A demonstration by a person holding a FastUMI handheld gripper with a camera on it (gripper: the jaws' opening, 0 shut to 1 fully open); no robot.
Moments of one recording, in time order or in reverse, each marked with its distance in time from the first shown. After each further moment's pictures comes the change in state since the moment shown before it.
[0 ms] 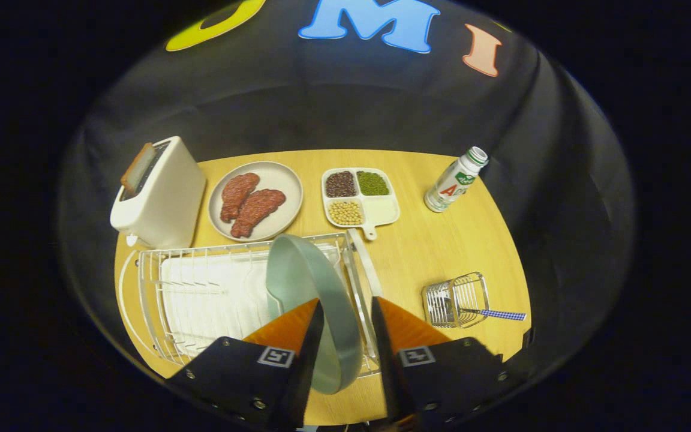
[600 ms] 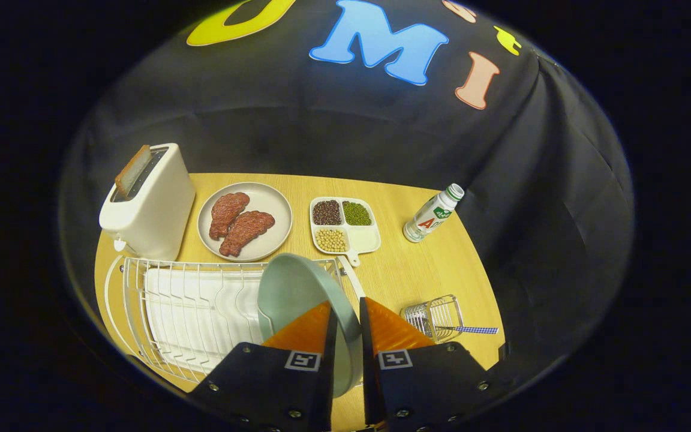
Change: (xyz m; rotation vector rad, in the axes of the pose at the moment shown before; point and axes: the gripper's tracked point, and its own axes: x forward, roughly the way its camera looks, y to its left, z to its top) arm -0.024 0.007 0.026 -0.099 -0.121 -0.107
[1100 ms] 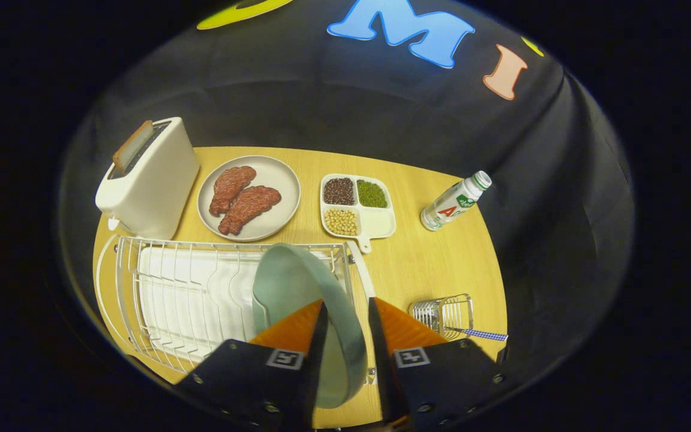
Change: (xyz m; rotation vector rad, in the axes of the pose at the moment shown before) arm 0.022 0.006 -0.014 -0.030 0.121 0.093
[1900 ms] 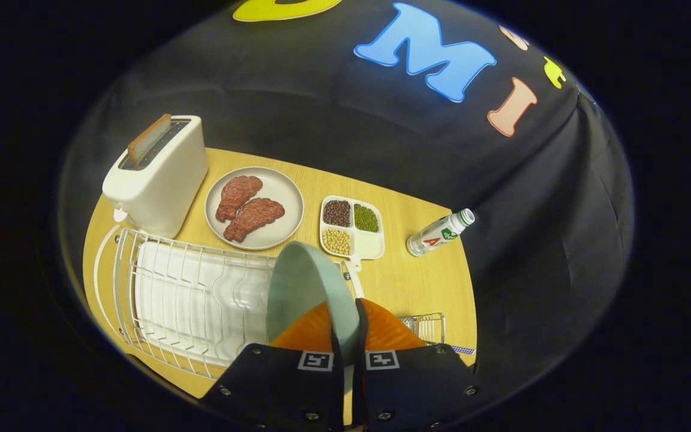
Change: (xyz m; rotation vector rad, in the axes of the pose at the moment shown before) arm -0.034 0.005 0.034 -0.137 -0.111 -0.100
